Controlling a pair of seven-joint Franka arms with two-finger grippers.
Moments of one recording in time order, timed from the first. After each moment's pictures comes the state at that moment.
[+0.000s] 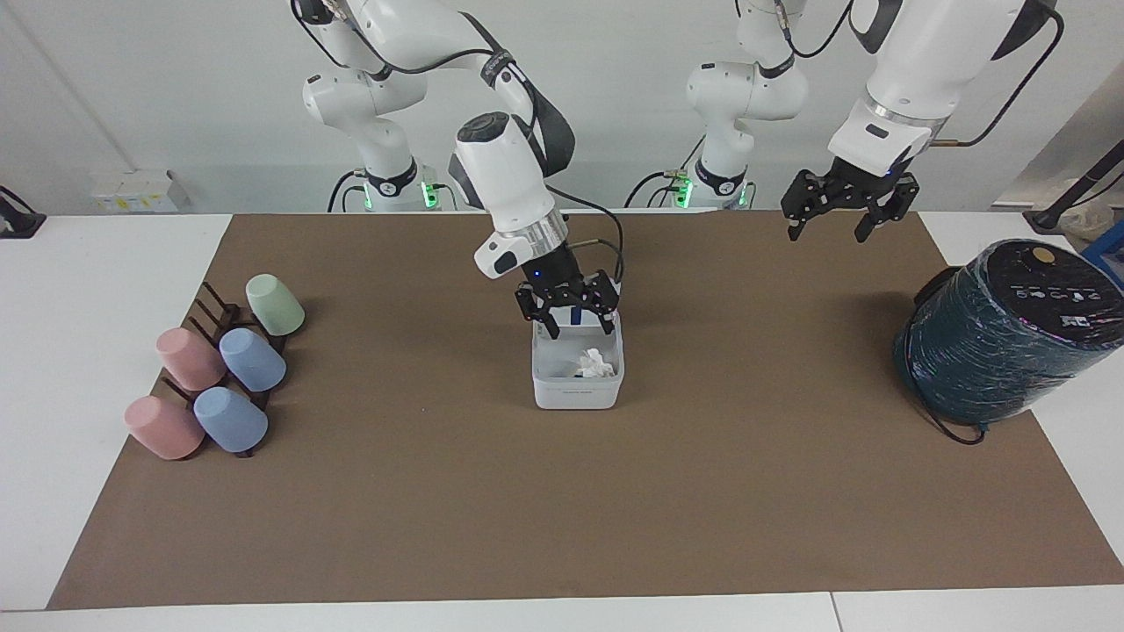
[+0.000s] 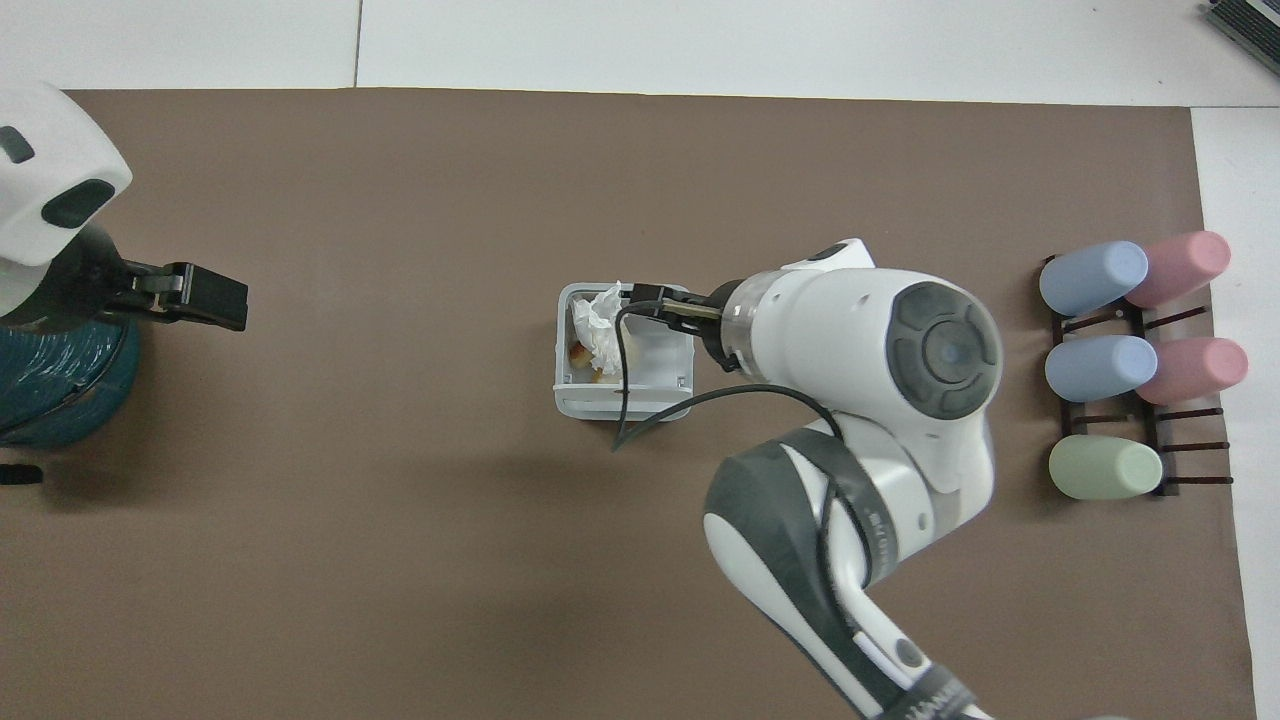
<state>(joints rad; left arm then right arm) -0.24 0.01 0.06 -1.53 -0.01 1.55 -0.07 0.30 0.11 0.16 -1.88 0.18 2.32 0.58</state>
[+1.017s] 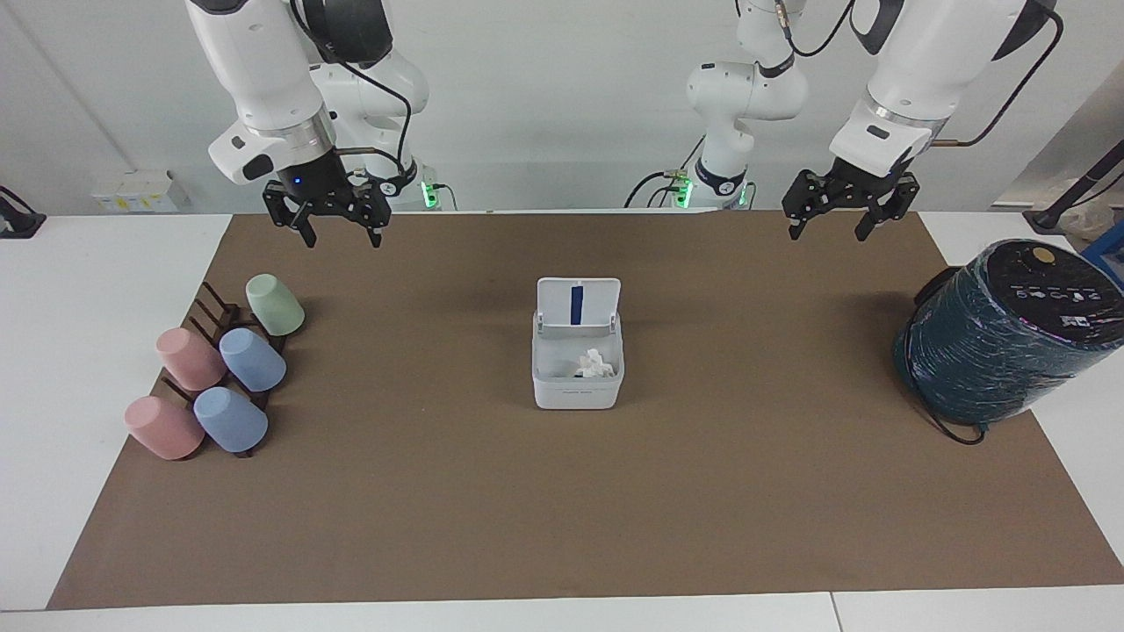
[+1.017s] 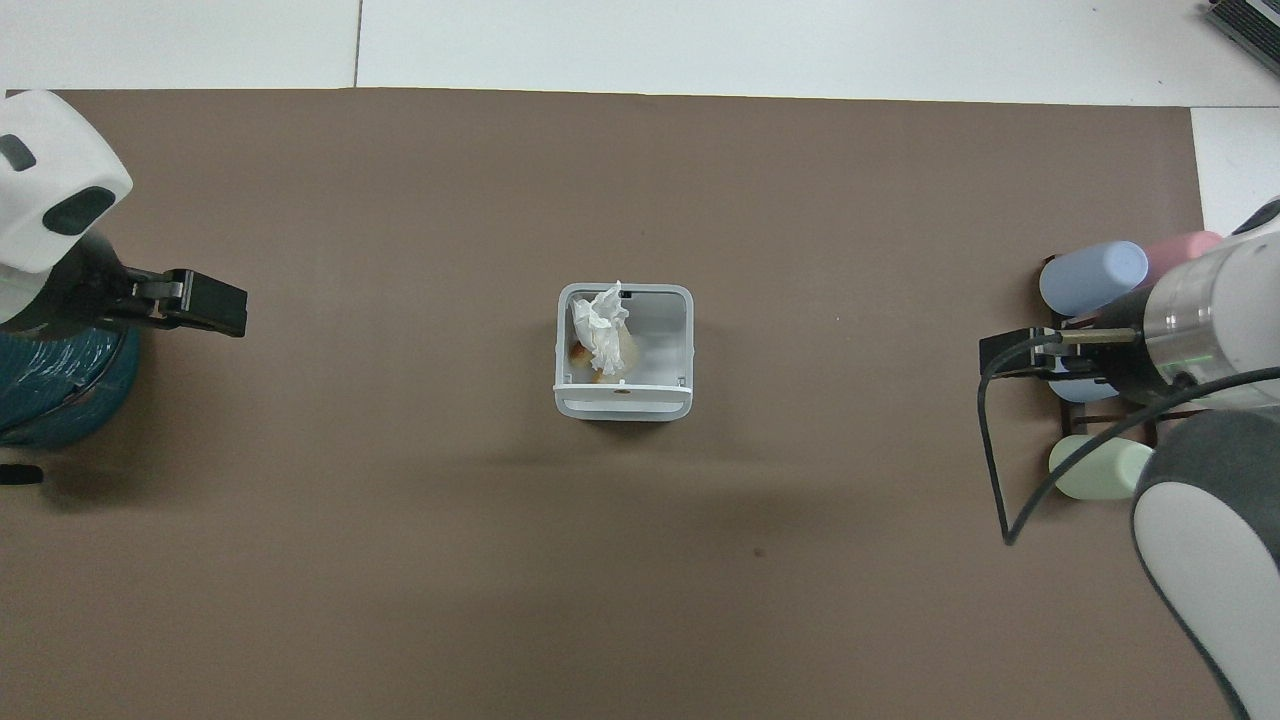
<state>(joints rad) -0.24 0.00 0.06 -1.54 0.00 1.55 -0.07 -0.02 -0.11 0.15 -1.76 0.01 1.68 0.18</state>
